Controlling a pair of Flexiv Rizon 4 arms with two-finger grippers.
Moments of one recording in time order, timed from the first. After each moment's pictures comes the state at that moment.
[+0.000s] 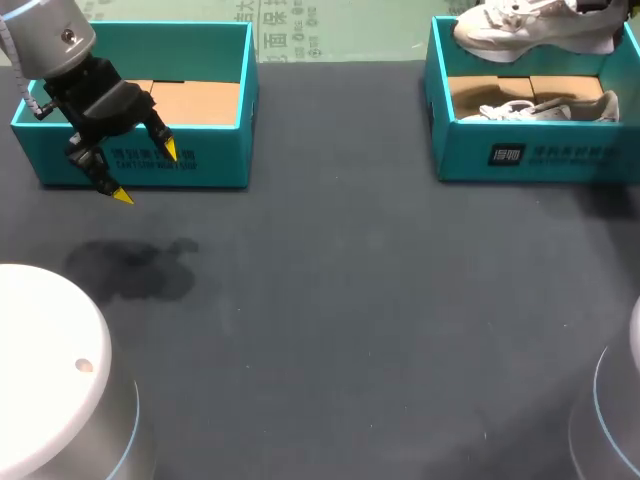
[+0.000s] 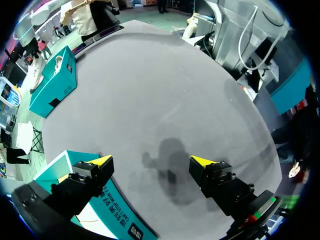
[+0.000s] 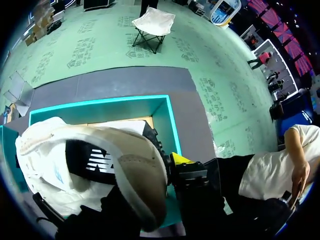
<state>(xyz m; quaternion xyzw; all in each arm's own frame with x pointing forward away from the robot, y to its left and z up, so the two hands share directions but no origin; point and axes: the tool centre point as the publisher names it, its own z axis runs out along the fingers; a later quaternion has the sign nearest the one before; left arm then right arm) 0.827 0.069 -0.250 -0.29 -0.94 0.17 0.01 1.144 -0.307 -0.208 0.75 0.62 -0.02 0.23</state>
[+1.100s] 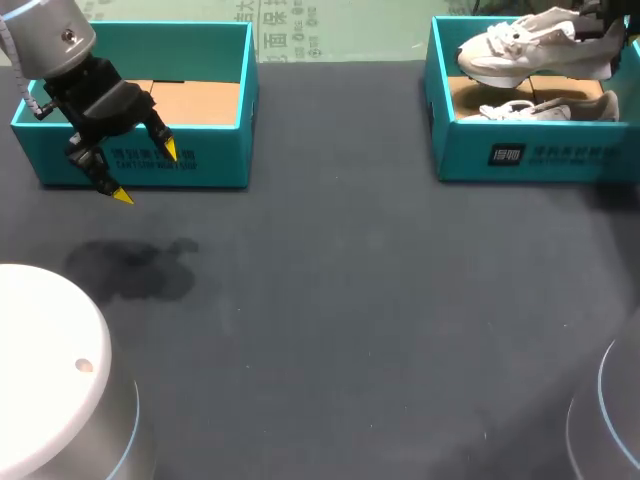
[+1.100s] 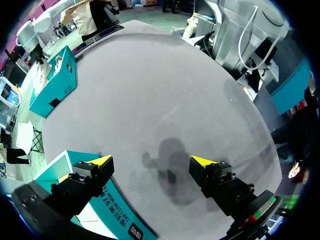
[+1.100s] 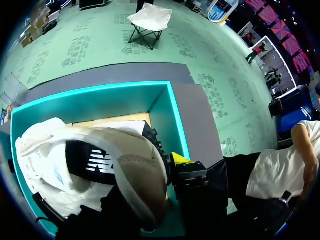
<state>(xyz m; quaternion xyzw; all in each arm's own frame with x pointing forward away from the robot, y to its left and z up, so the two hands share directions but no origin) 0.827 0.069 -0.250 -0.29 -0.94 0.17 0.01 1.154 -0.327 -0.271 0.76 0.61 -0.03 0.22</state>
